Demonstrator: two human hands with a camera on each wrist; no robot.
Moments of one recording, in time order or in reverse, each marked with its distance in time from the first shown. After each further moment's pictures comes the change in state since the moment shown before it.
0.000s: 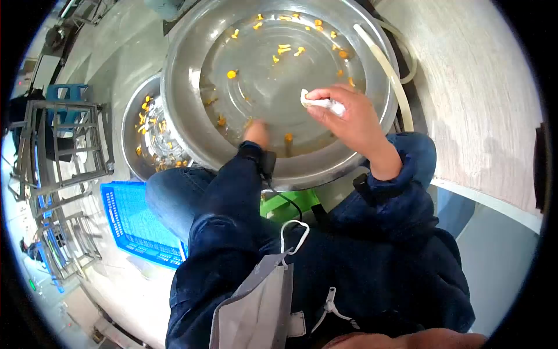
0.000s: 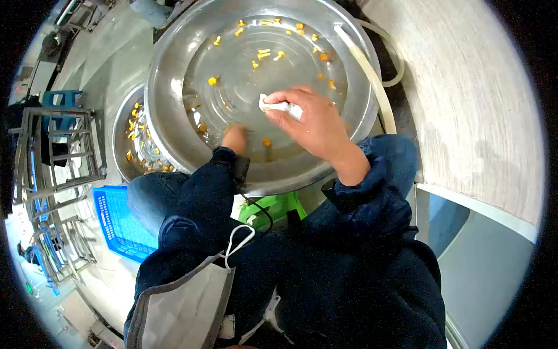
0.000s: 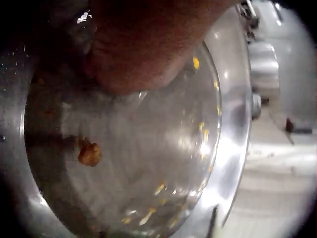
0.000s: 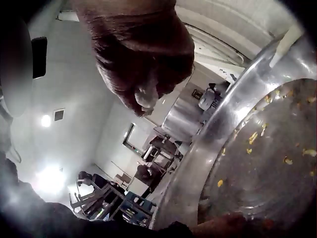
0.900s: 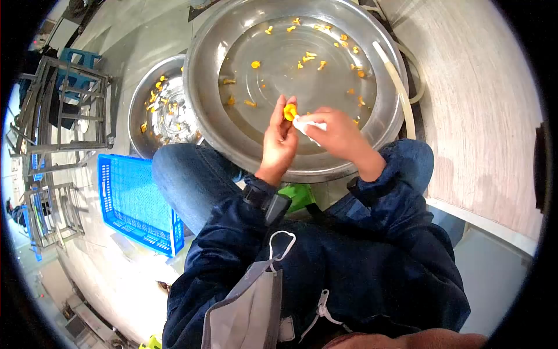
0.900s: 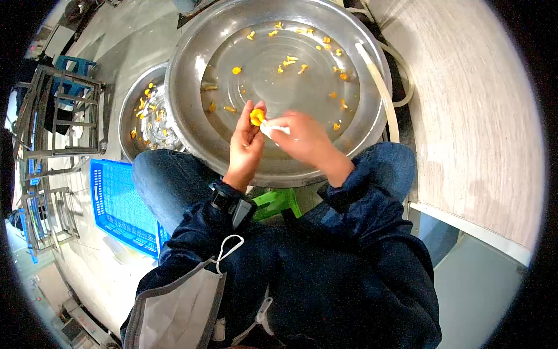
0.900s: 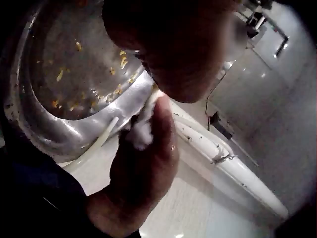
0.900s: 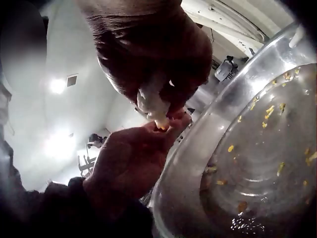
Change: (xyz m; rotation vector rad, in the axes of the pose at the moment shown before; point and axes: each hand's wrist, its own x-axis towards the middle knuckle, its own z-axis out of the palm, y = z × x) left_hand -0.137 0.180 -0.168 -1.431 0.385 0.268; right_hand -0.008 -0.004 0.048 -0.163 -0.368 0.074
